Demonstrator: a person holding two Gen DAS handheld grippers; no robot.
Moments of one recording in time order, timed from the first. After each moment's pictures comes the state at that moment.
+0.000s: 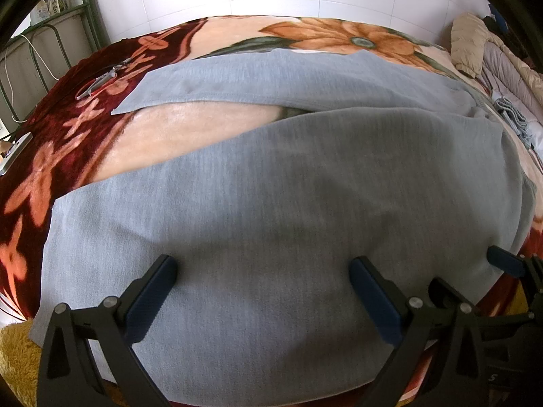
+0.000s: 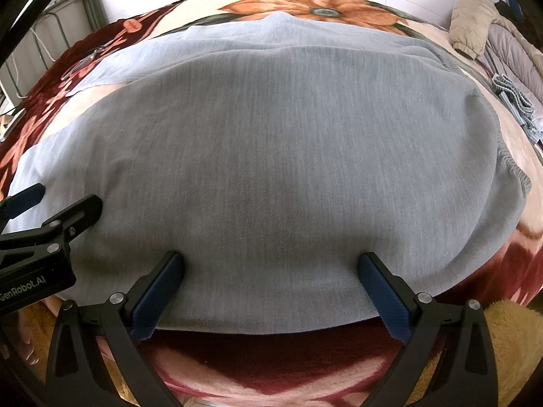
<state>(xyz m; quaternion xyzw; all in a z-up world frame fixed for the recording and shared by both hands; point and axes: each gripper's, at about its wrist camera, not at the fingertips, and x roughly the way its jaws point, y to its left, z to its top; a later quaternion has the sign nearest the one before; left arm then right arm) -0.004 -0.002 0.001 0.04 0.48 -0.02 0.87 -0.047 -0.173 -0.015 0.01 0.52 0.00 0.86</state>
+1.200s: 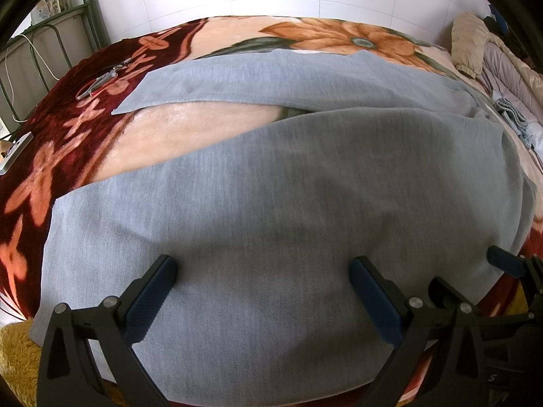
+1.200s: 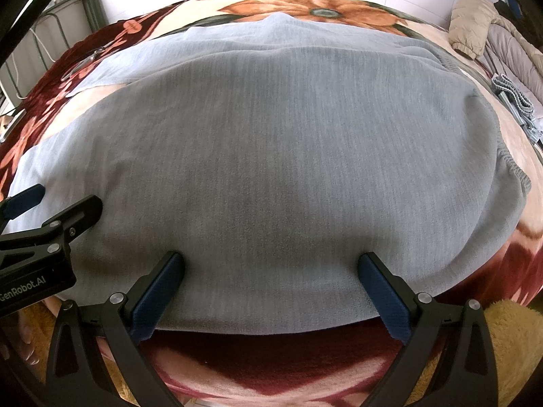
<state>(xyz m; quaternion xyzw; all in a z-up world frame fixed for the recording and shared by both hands) -0.005 -0.002 0.000 0.04 0.48 -0.02 0.88 -0.051 -0.173 -0.018 0.01 0.51 0.00 0.86</state>
